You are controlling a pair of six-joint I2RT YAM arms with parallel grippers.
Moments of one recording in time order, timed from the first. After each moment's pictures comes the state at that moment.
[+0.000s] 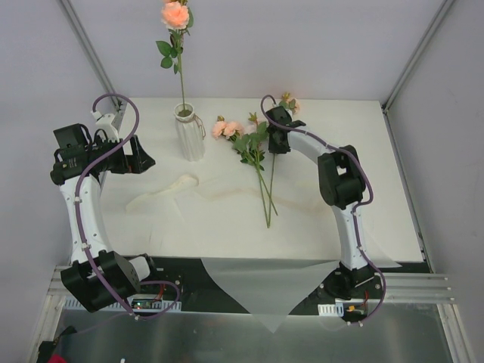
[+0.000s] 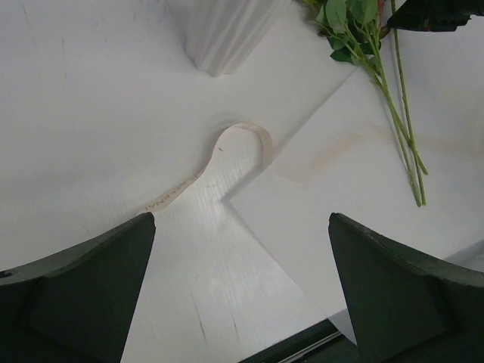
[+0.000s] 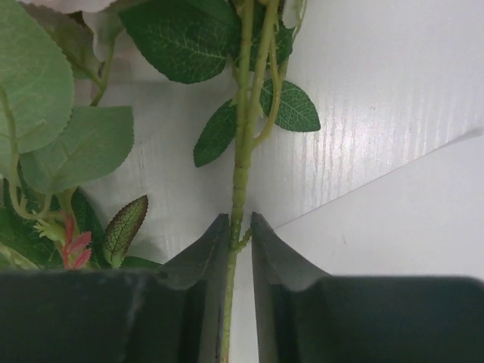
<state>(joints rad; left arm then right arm) 0.44 1.16 1.20 -0.84 0.78 0.19 0.46 2.29 1.83 -0.56 0.23 0.43</state>
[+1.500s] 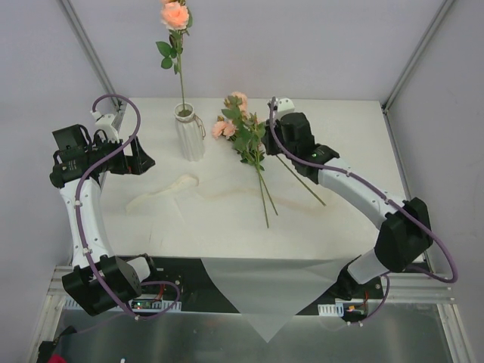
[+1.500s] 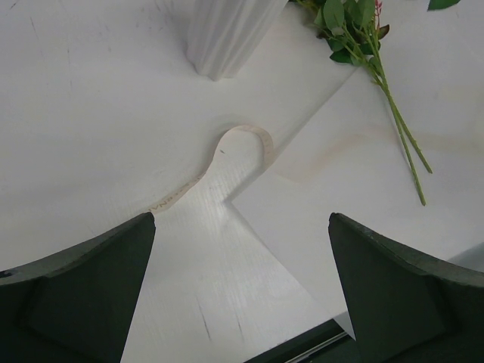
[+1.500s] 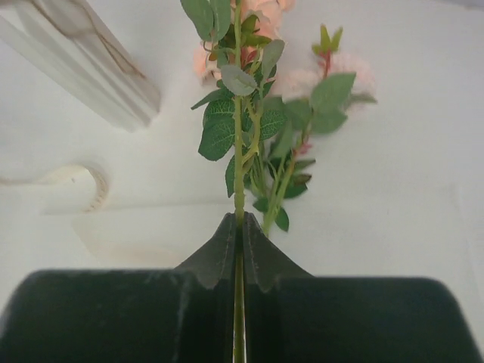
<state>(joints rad) 0.44 1.13 1.20 -0.84 0.78 0.20 0.65 1.52 1.30 -0.13 0.11 0.21</state>
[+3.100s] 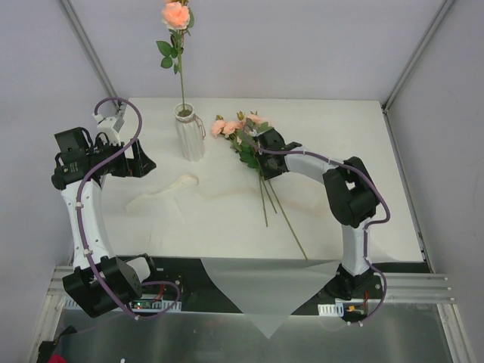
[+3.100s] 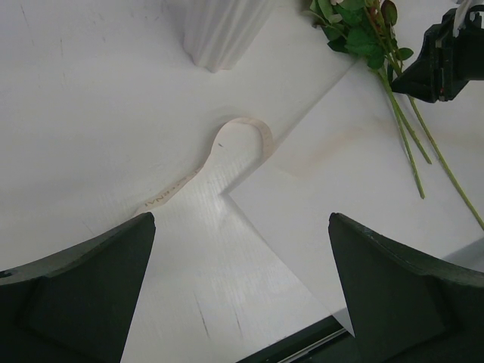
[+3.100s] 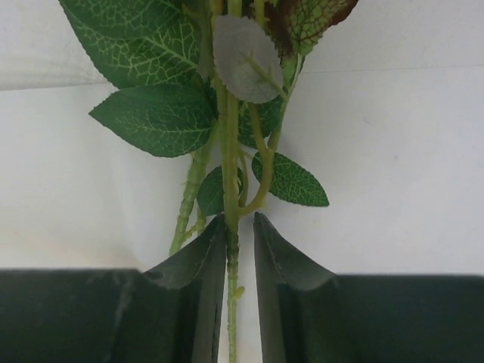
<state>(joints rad) 0.44 1.12 1.17 -0.84 0.78 0.21 0.60 2.01 1.41 -0.45 0.07 0.14</state>
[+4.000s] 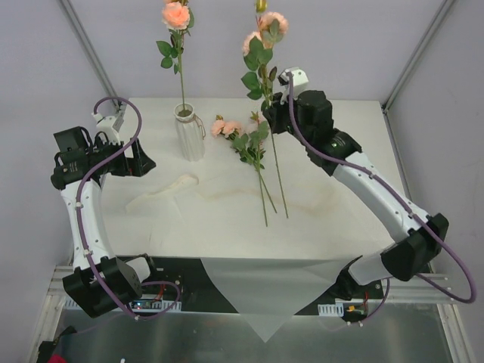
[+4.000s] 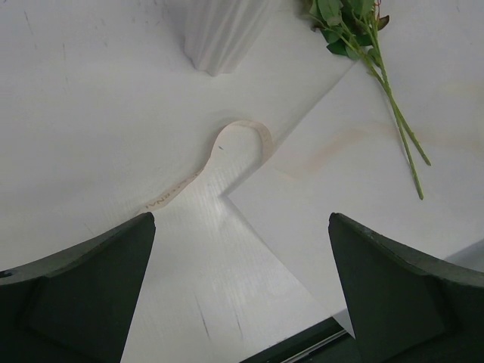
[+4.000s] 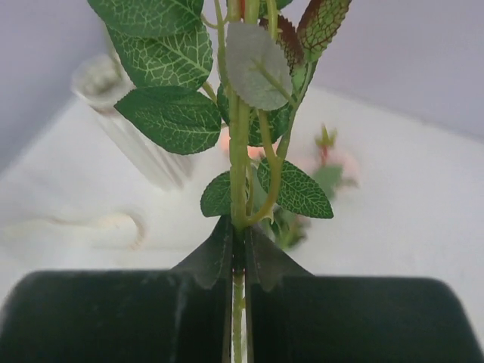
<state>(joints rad) 0.44 1.12 1.17 -0.84 0.78 0.21 0.63 1.50 1.52 -0.36 0.10 0.14</state>
